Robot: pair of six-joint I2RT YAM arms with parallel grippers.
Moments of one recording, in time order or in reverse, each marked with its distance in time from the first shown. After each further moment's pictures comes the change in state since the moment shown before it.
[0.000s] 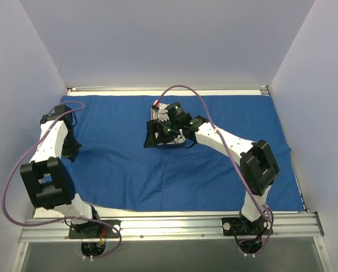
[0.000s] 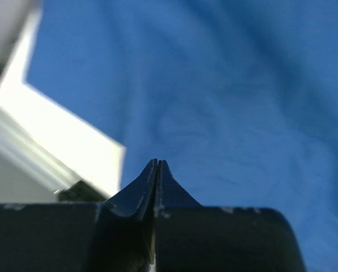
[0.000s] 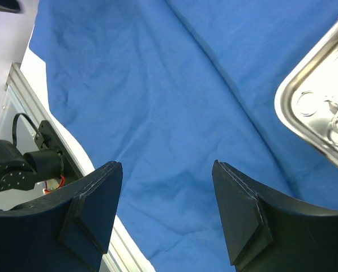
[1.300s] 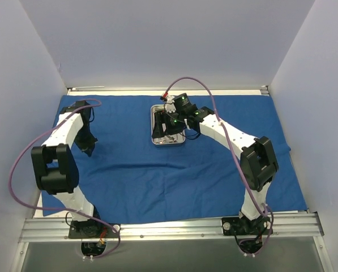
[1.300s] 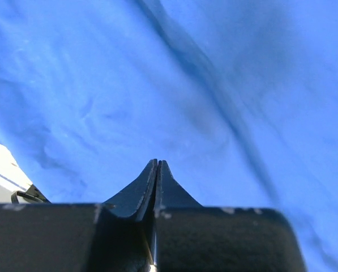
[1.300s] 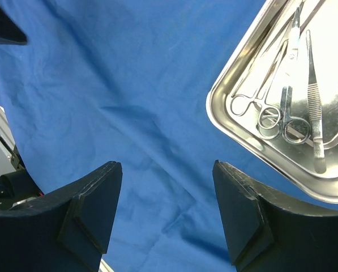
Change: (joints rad) left arm -0.174 0.195 0.080 0.030 0.102 -0.112; right arm -0.096 0.039 0.106 -0.119 0.051 -0.050
